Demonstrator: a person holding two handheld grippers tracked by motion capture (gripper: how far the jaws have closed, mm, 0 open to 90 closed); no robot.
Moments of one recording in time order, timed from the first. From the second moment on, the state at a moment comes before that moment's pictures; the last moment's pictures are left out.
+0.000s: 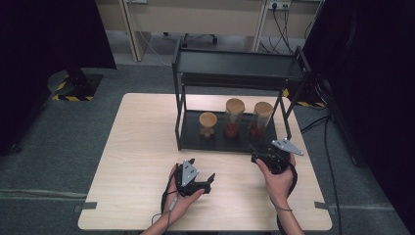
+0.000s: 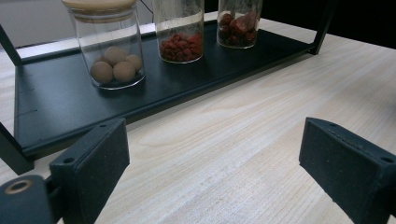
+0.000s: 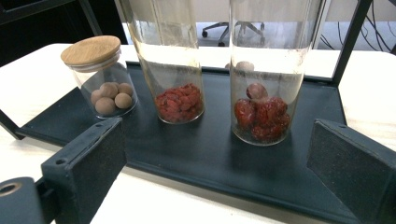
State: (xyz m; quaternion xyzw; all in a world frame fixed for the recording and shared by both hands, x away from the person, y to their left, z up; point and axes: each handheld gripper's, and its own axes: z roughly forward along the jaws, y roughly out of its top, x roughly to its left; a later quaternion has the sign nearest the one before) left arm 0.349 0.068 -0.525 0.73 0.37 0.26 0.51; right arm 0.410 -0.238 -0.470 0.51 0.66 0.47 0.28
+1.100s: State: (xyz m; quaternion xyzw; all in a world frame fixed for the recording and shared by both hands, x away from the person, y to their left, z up) left arm 0.350 0.068 -0.525 0.73 0.37 0.26 0.51; right arm 0.387 -0.253 -0.479 0.51 0.67 0.46 0.27
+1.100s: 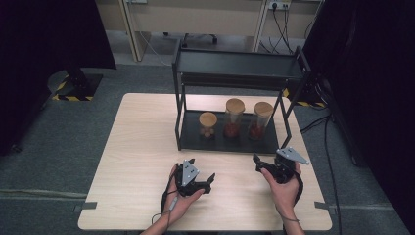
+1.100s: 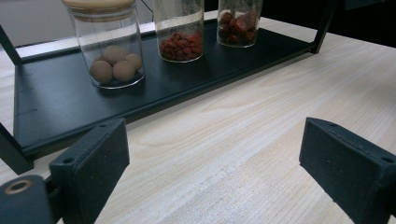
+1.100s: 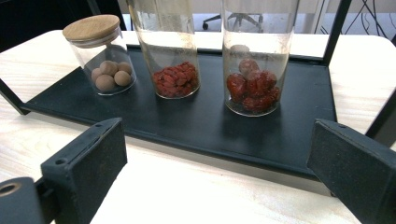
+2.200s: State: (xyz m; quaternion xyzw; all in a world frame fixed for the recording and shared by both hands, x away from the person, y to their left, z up) left arm 0.350 0.067 -0.525 0.73 0.37 0.26 0.51; right arm 0.367 -0.269 -0.492 0.52 0.68 0.45 0.27
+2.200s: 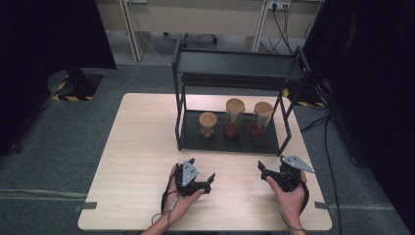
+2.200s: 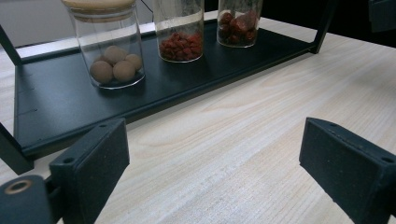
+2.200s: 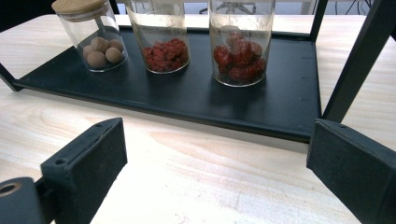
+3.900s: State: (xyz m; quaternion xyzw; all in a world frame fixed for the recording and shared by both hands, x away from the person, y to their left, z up) left arm 0.350 0.068 -0.525 0.73 0.37 0.26 0.51; right arm 0.338 -0.293 -0.512 0.54 0.67 0.43 0.27
